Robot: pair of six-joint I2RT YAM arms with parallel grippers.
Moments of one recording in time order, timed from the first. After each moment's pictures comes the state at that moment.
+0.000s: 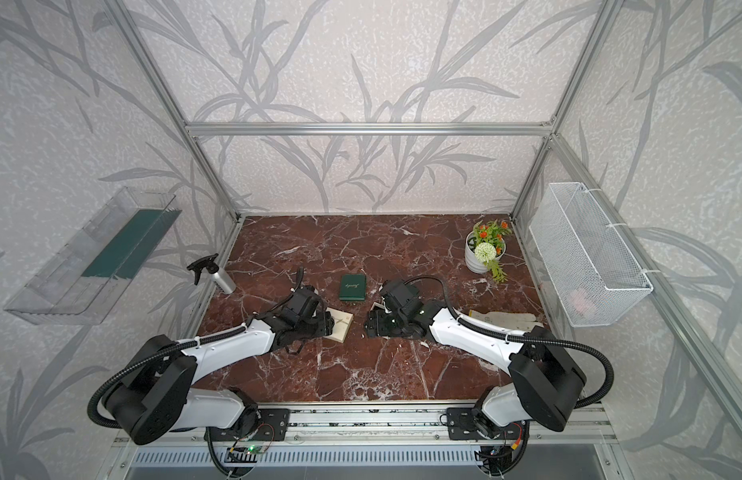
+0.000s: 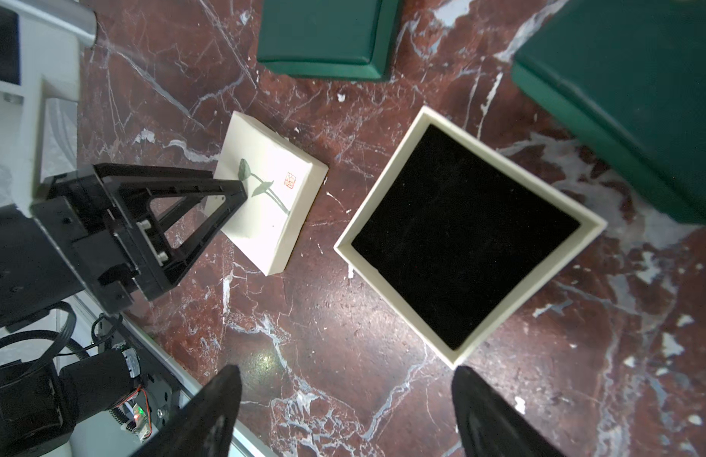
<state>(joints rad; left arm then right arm) -0.57 1.36 0.56 -0.20 -0.04 -0.67 0.82 1.44 0.86 -0.37 -0.19 0.73</state>
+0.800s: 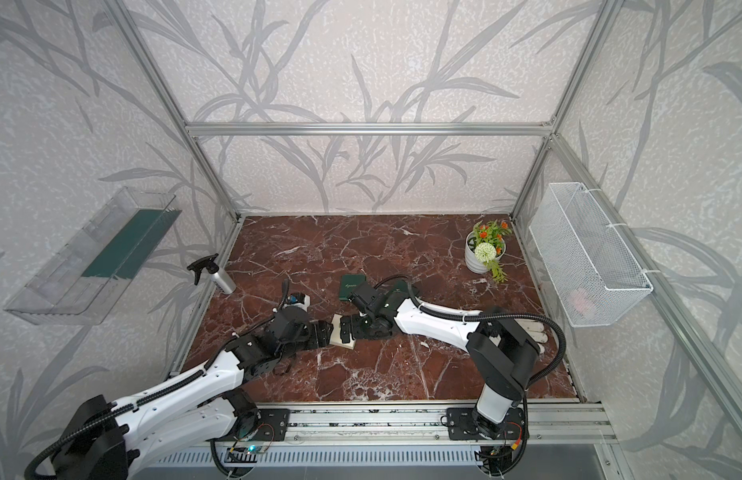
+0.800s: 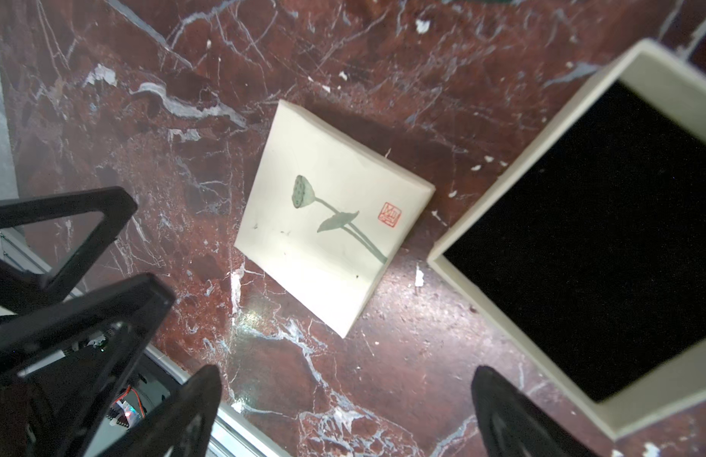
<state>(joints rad) -0.70 0.94 0.44 -0.33 -0.17 -0.73 0.95 1.72 1.15 -0.52 -0.18 0.78</state>
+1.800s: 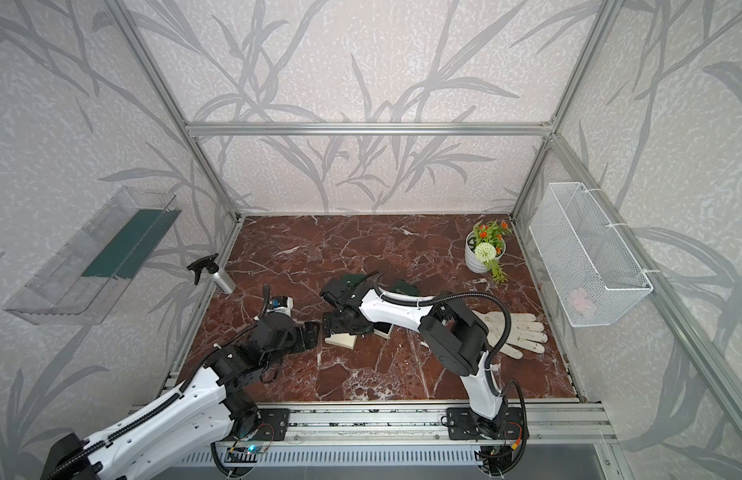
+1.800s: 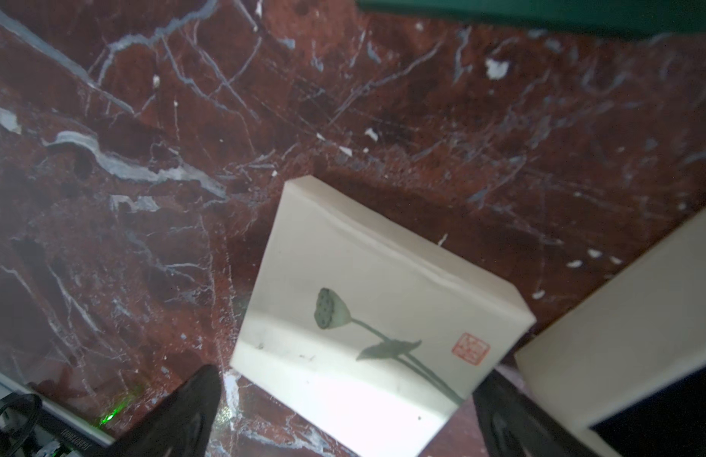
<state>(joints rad) -0.66 0.76 0.41 -0.44 -0.24 -0.71 0.99 2.03 1.48 -0.68 -0.08 0.84</state>
